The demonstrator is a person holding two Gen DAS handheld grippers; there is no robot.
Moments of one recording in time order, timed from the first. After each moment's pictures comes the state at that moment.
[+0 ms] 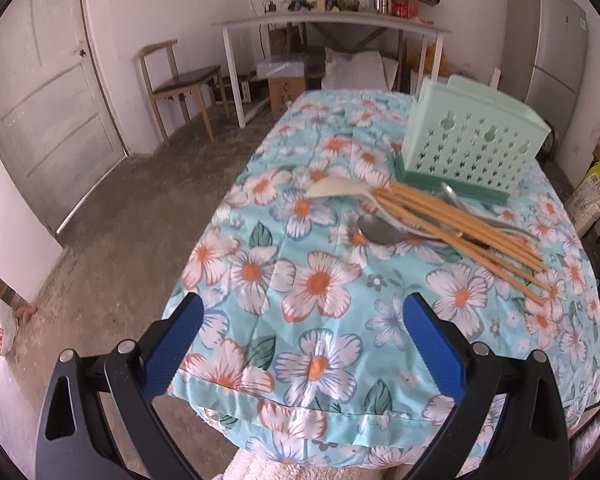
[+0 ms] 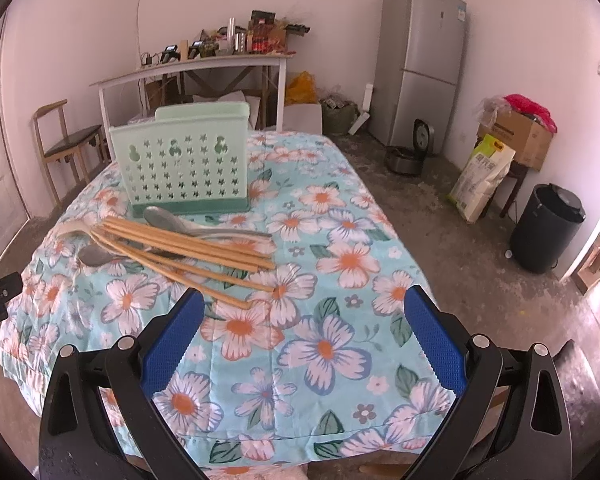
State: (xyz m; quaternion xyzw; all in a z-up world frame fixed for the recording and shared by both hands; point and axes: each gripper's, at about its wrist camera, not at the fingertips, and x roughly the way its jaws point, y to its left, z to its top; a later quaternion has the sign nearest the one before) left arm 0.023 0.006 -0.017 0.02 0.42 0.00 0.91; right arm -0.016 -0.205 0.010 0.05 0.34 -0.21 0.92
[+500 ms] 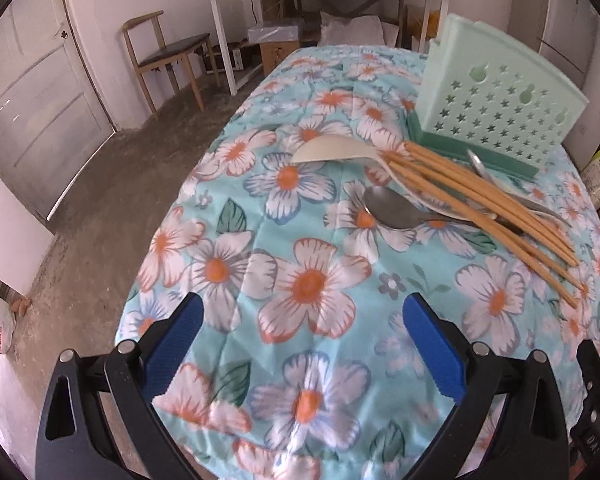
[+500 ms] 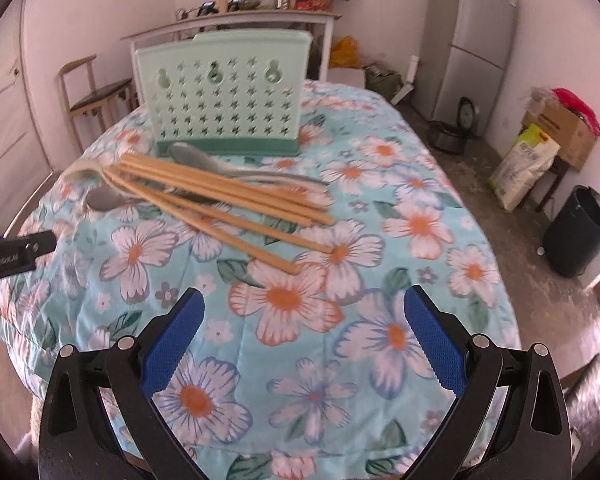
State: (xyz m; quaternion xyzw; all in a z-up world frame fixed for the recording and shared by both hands) left arm 0.073 -0.004 -0.068 0.03 0.48 0.00 0.88; right arm 0.021 -0.194 -0.038 0.03 0.41 -0.14 0.90
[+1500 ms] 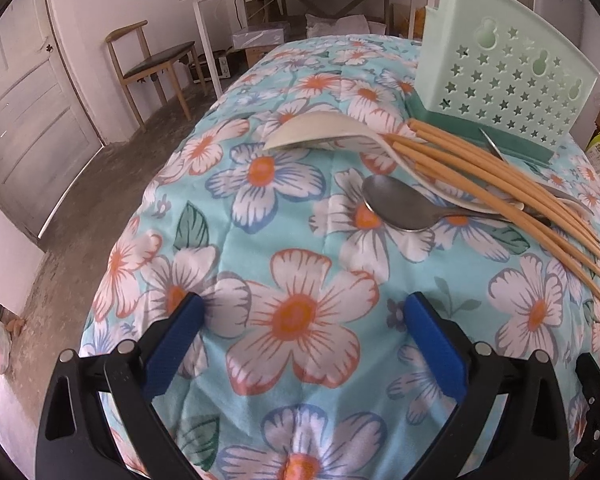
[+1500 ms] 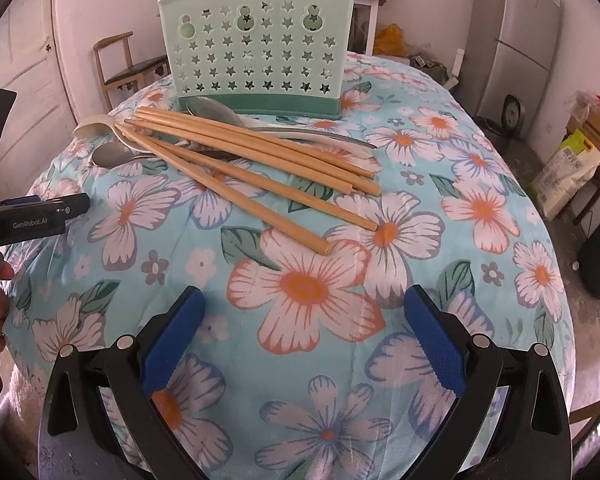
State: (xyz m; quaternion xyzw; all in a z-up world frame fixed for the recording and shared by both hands) left arm 0.092 -0.013 -0.106 0.05 0.46 -0.02 0.88; right arm 0.033 -0.203 -0.074 0.03 0.43 -0.06 0.90
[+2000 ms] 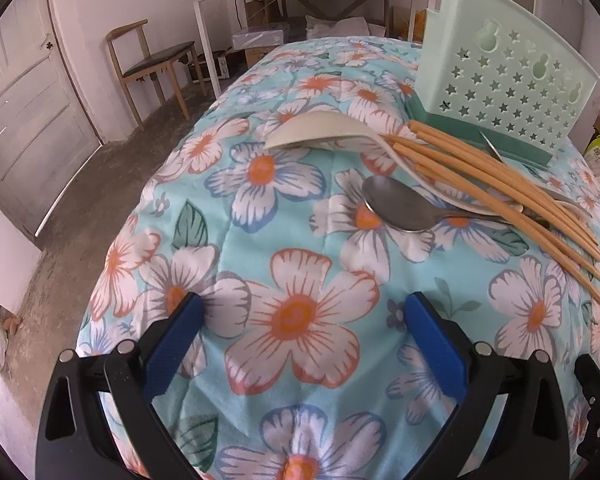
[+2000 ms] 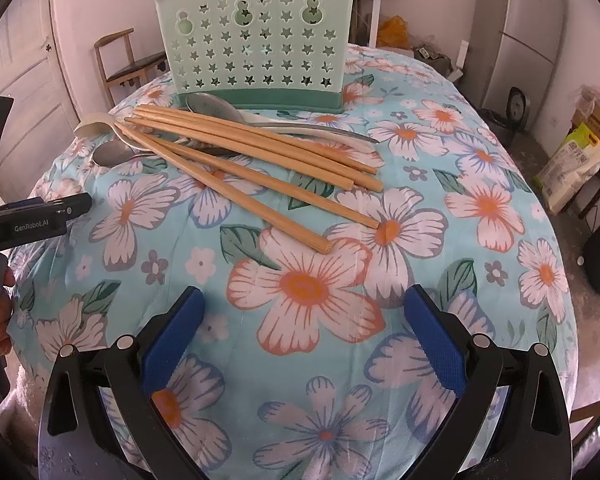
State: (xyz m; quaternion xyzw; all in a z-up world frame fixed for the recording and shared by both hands) left arm 0.089 -0.010 -0.106 0.05 0.46 -0.03 0.89; right arm 0.034 -0.206 -0.075 0.04 0.43 -0.05 0.90
